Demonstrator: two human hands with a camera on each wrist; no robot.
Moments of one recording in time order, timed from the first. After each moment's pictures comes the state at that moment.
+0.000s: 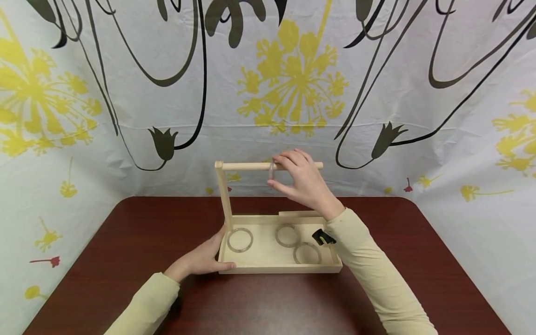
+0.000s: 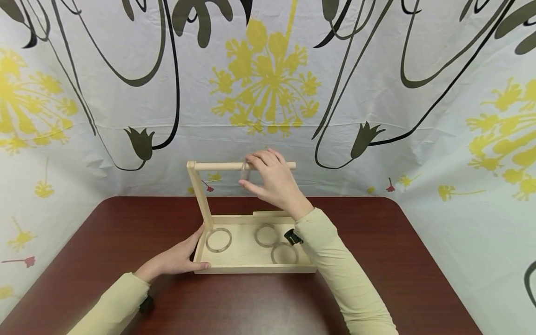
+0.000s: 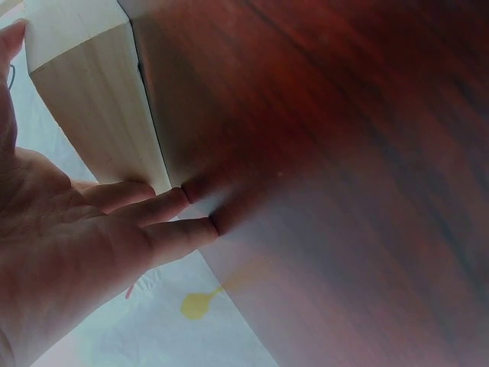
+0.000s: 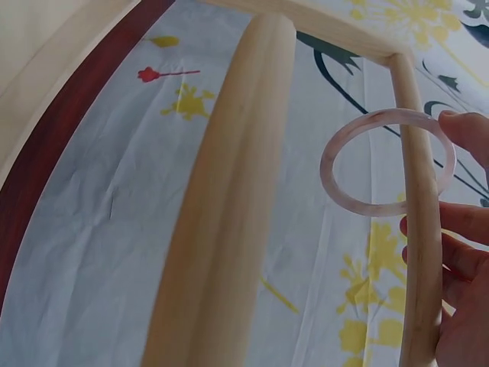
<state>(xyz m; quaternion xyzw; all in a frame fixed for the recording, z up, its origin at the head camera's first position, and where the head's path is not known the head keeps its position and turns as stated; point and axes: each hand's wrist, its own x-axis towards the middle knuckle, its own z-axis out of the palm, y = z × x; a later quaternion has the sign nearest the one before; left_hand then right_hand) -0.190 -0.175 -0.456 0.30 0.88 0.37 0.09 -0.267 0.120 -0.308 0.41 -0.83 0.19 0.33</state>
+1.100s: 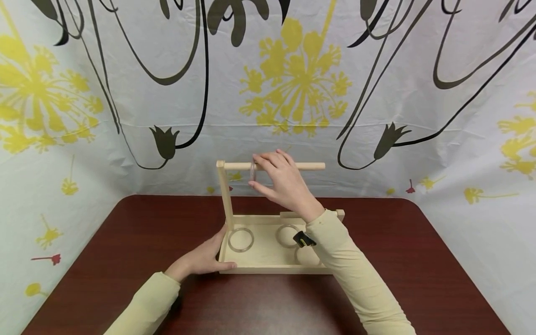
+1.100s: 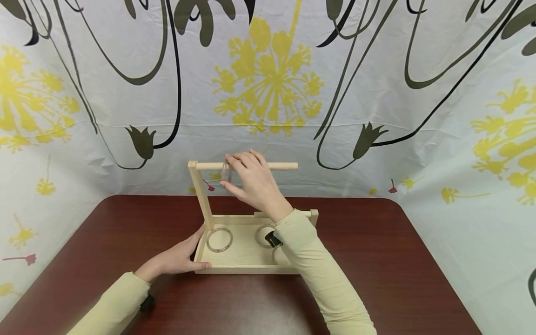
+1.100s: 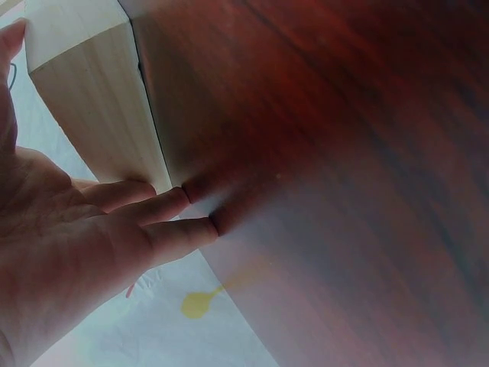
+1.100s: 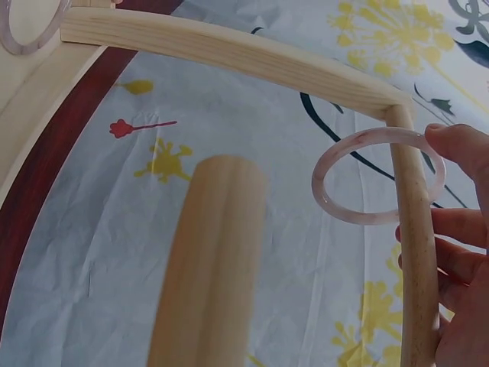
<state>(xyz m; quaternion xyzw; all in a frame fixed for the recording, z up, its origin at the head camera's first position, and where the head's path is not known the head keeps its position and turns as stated) -0.192 -0.176 -0.456 0.31 0.87 0.37 0.09 -0.264 0.077 -0.310 0.41 -0.83 0.17 0.33</state>
